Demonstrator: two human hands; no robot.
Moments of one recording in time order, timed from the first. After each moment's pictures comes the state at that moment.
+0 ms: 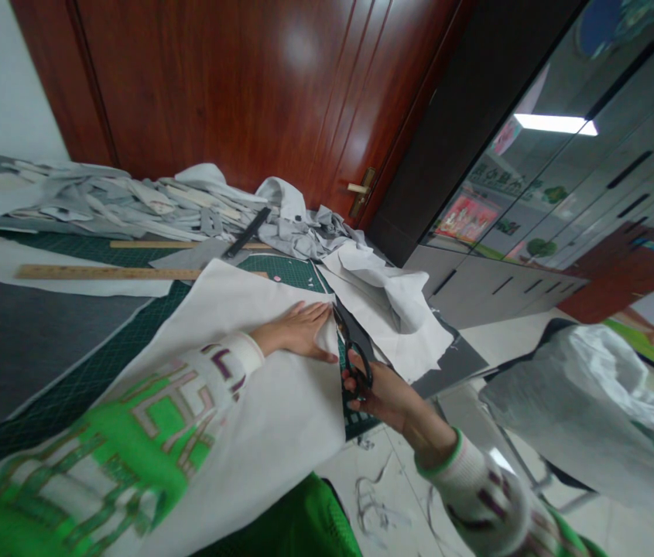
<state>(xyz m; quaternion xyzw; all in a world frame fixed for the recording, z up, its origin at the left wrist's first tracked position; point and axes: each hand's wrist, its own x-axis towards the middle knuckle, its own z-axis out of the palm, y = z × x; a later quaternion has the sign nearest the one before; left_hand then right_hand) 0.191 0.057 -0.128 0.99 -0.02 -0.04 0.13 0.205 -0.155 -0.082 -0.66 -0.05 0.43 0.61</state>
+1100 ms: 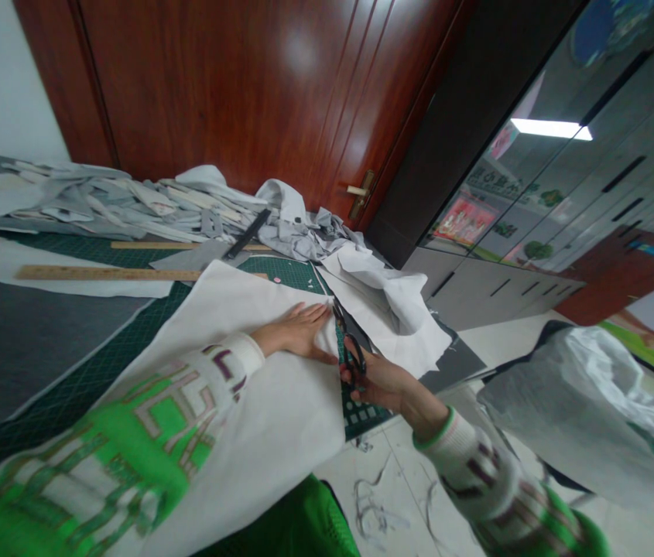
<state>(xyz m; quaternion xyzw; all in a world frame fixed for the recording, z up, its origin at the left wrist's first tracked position) 0.189 0.058 -0.126 0.99 -0.02 -0.02 0.15 0.220 -0.141 -0.076 -0.70 -0.06 0.45 0.54</state>
